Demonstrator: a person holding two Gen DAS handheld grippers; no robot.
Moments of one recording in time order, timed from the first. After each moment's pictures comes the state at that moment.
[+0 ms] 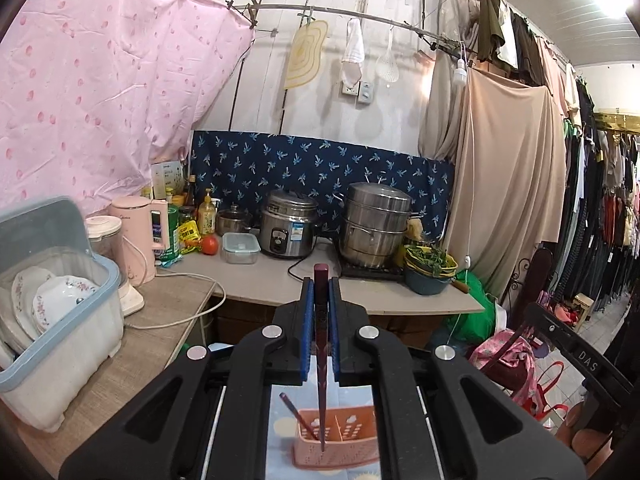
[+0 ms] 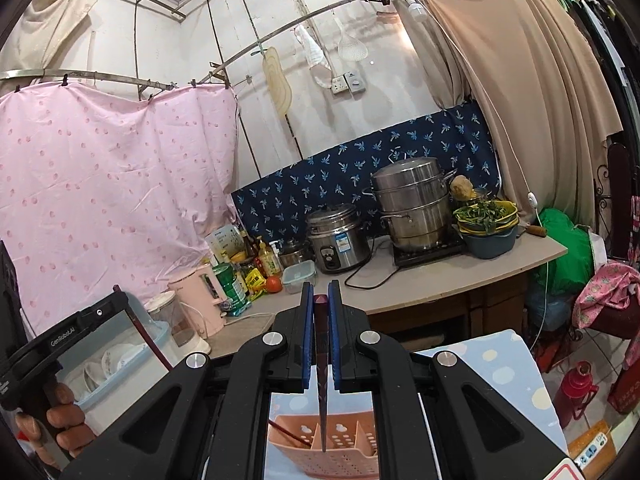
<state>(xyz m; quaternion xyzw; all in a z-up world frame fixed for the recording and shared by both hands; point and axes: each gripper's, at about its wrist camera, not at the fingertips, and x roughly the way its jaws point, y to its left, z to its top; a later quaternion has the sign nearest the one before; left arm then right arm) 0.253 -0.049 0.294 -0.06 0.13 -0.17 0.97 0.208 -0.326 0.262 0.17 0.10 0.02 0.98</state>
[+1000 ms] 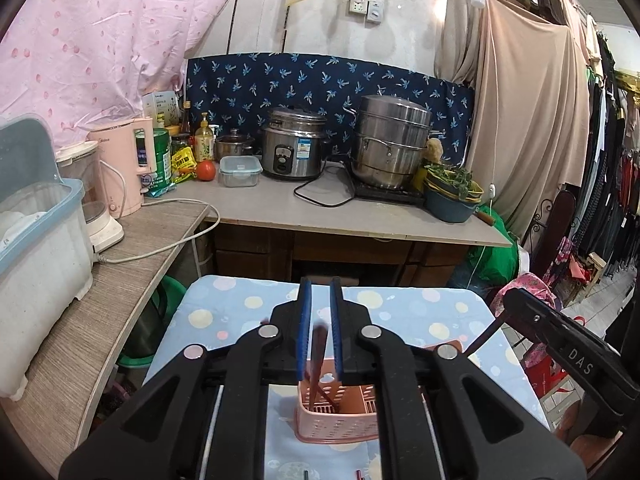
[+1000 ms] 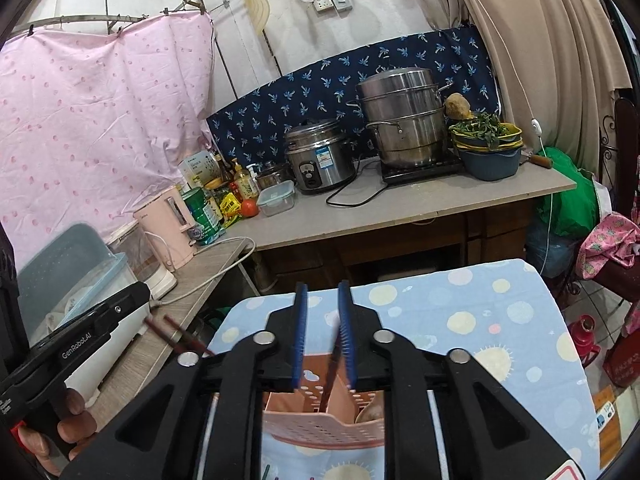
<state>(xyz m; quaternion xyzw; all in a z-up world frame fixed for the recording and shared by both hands) 0.317 -0.085 0.175 -0.02 0.24 -0.16 0.96 0.276 -0.317 0.155 0.16 0.23 0.02 0.96</state>
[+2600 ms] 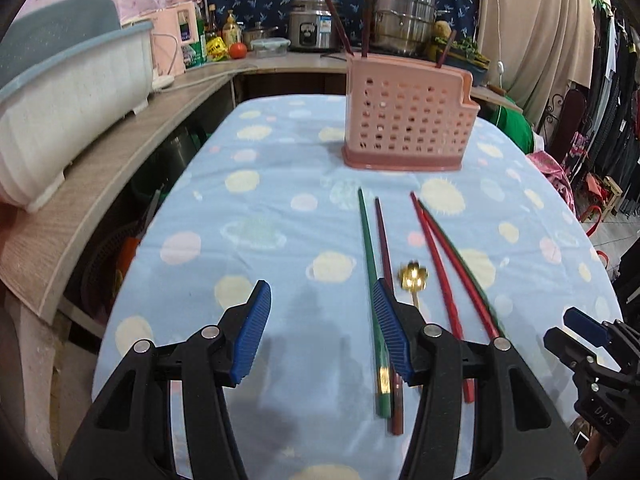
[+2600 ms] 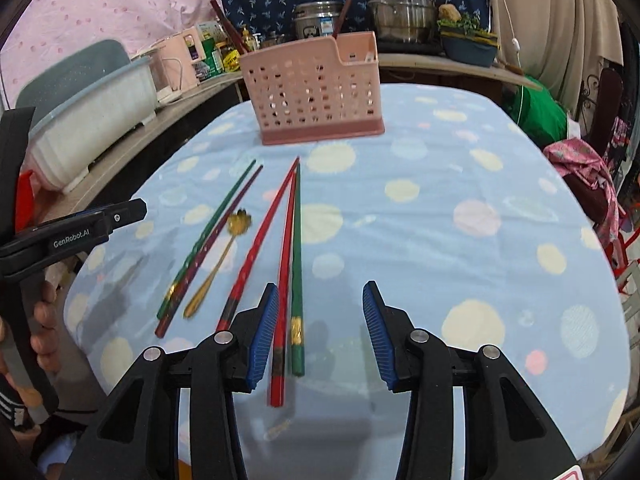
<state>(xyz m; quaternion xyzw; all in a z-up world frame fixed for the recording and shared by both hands) 0.120 -0.009 -0.002 0.03 0.39 -0.13 0.91 0.029 -0.240 -0.022 0.08 0.40 0.01 0.91</state>
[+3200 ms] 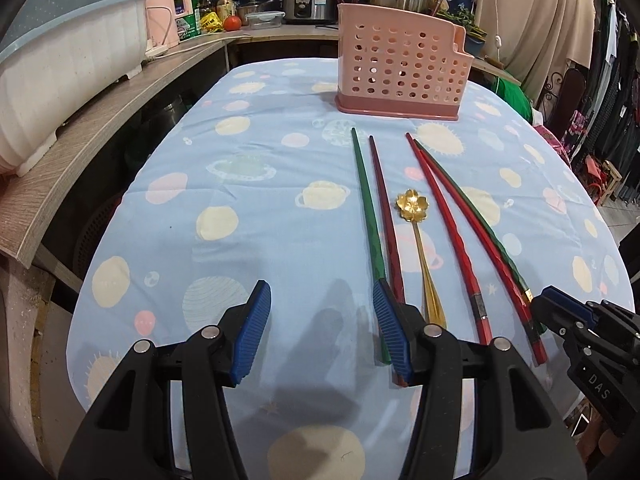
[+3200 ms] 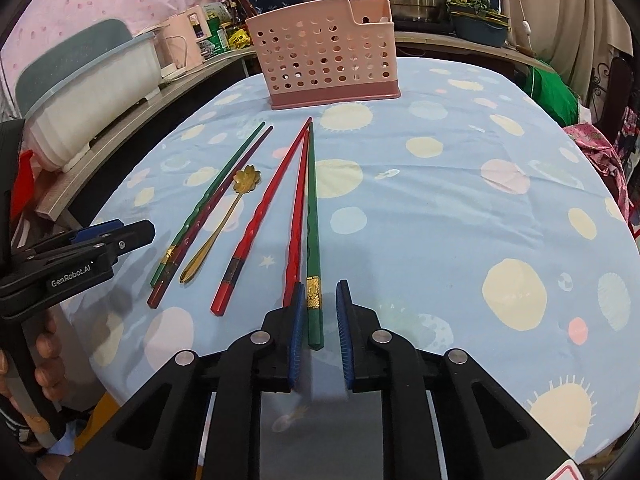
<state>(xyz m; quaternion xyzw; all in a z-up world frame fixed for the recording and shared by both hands) 0.097 -0.010 -0.039 0.04 0.43 -0.13 0.89 0.029 -0.225 -0.050 0.08 0.42 0.02 0.90</state>
